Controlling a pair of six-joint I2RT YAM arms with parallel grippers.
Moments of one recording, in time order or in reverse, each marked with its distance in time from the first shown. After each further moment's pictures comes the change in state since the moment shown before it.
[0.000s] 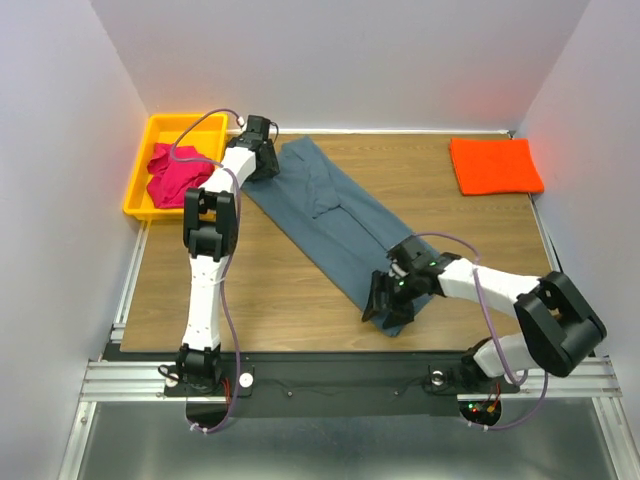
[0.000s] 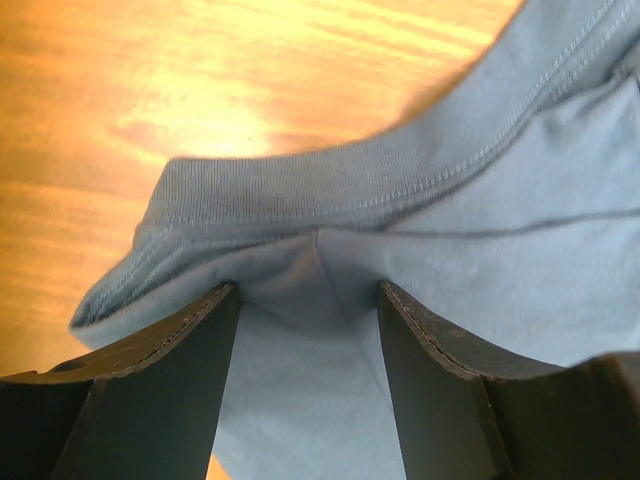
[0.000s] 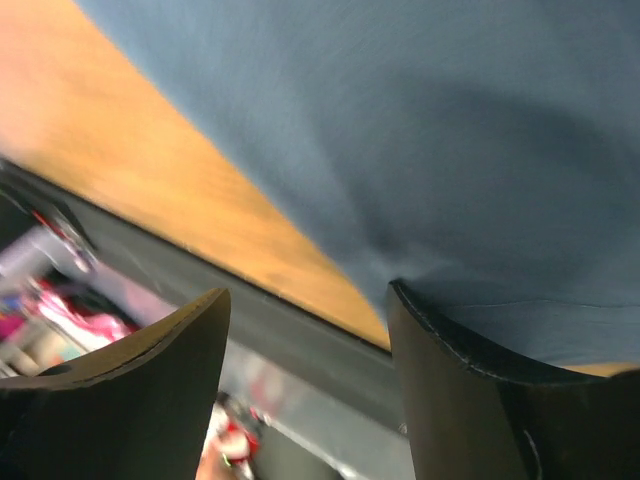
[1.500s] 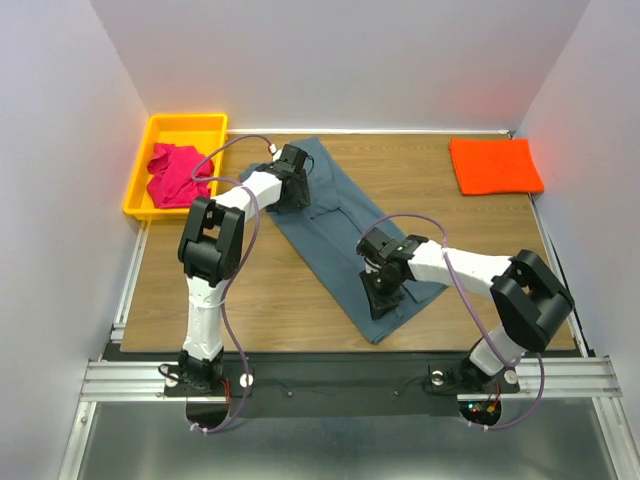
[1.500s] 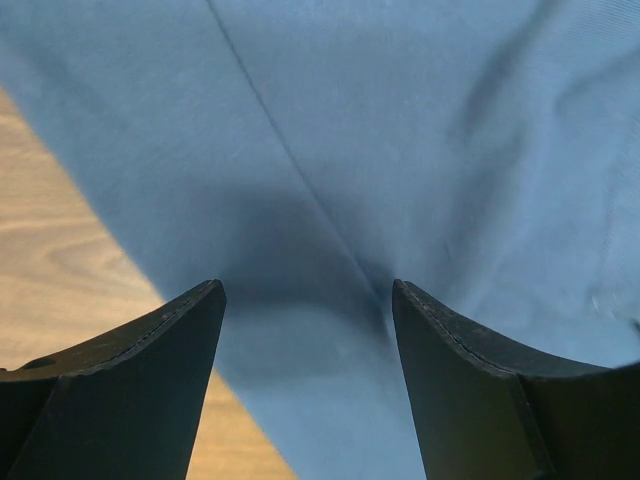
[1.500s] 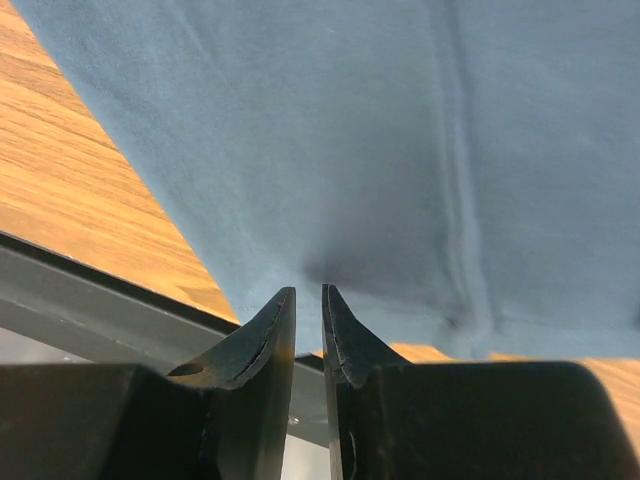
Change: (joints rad) left arm -0.232 -0.362 -0.550 0.115 -0.050 -0.099; right arm 0.205 0.187 0.305 -0.271 0.227 -0.298
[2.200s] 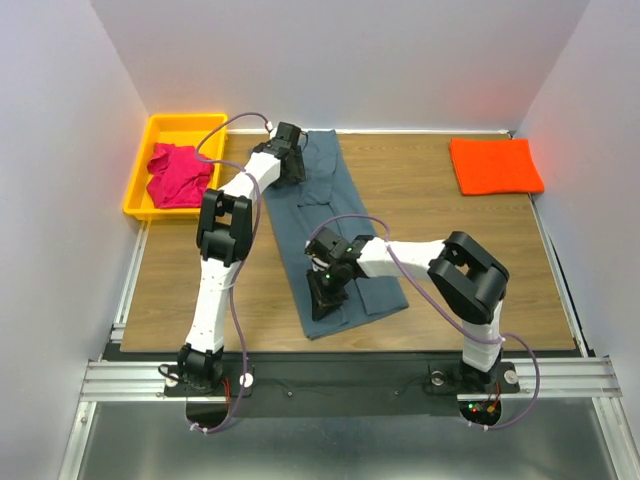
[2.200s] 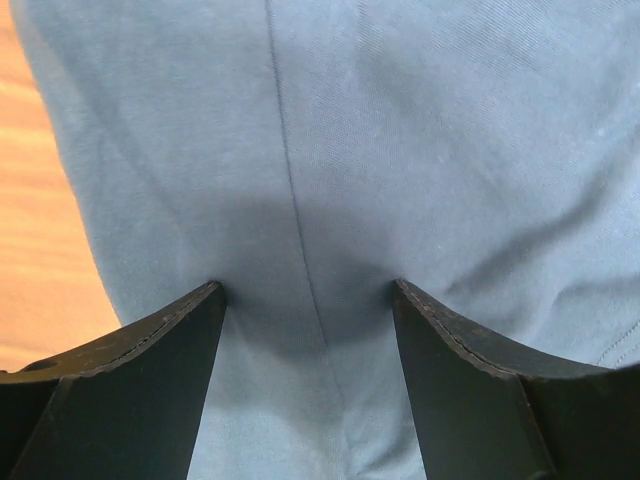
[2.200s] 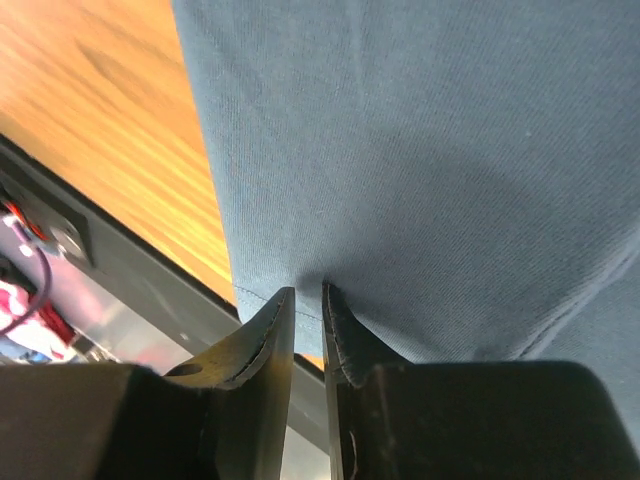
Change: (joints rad) left arm 0.085 0.336 0.504 -0.111 -0.008 0.070; right arm 0.152 0.342 0.264 0.237 -0.180 0.178
